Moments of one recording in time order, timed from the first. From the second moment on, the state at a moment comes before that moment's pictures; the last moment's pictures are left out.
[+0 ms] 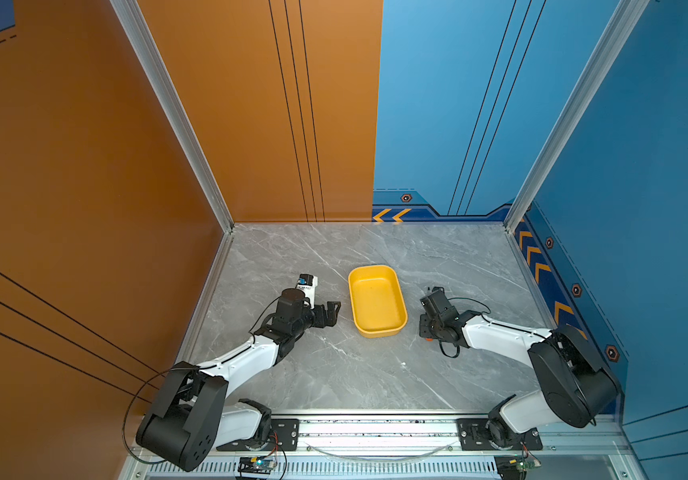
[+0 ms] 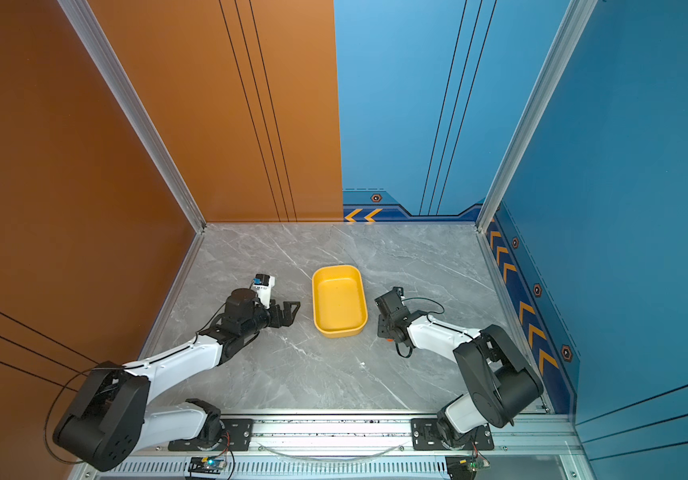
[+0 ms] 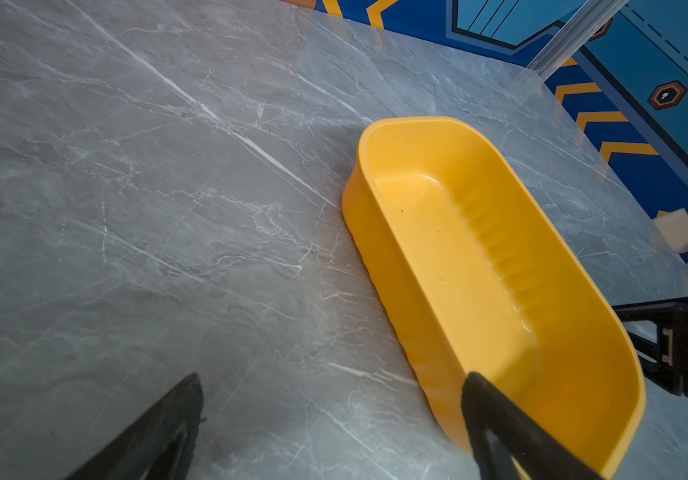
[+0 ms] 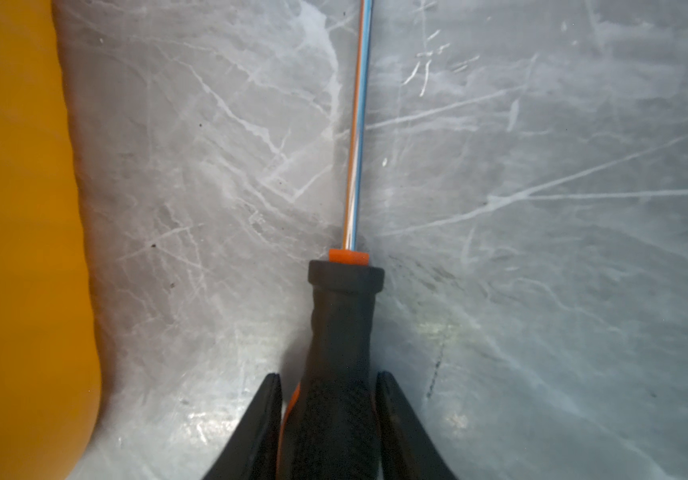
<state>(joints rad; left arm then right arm) -0.37 1.27 0.47 0.25 0.15 -0.34 0.53 1.50 0.68 -0.27 0.21 0.57</state>
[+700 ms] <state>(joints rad) -0.37 1.27 0.47 0.23 0.15 -0.34 0.51 1.43 0.68 -0.33 0.21 0.57</state>
